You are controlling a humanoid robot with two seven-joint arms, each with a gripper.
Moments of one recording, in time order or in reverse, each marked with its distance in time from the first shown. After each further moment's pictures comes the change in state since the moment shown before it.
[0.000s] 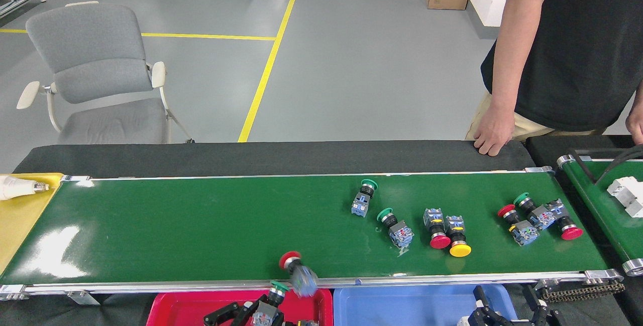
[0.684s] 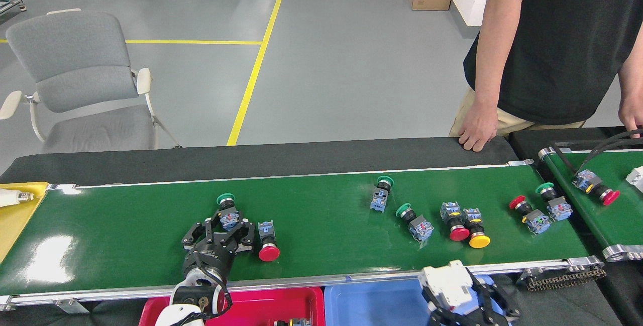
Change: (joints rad) left arm -0.506 -0.041 -0.020 0.458 -0.039 0.622 0.010; right arm 0.048 -0.139 0.064 -0.002 -0.028 -0.255 0.007
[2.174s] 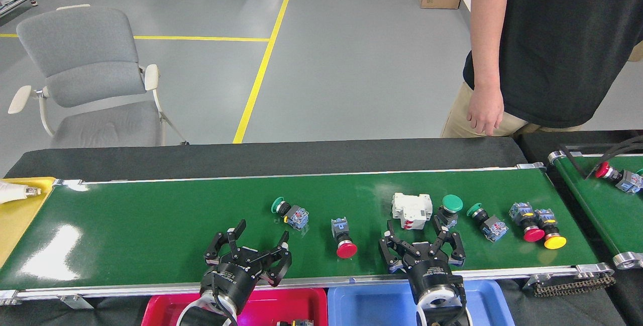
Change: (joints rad) left arm 0.088 -0.050 -0.056 -0.149 -0.035 -0.170 -0.018; right arm -0.536 0.280 0.311 0.393 0.242 0.602 0.103
